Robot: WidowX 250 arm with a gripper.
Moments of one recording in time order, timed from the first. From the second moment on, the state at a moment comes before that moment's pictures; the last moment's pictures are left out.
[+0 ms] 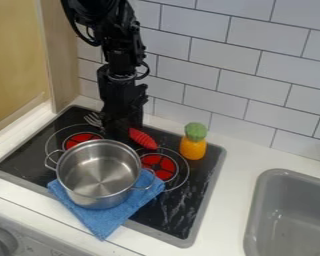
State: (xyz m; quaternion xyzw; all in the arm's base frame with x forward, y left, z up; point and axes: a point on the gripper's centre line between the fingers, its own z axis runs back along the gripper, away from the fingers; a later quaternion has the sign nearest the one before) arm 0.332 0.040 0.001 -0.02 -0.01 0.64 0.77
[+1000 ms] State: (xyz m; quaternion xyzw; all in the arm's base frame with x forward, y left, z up) arm 0.328 0.023 0.054 -0.09 -0.03 0.62 0.78
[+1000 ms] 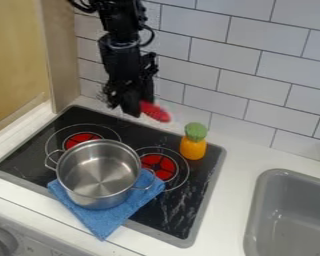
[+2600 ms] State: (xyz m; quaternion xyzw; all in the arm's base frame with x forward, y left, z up) arm 0.172 0.091 0.040 -0.06 -0.03 0.60 0.80
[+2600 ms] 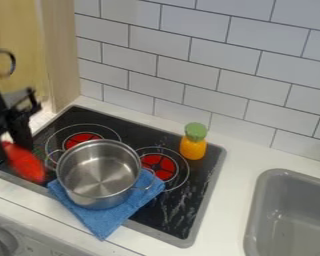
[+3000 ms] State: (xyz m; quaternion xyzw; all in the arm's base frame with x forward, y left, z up) arm 0.177 0.089 0.018 -0.04 -0.01 0.61 0.79
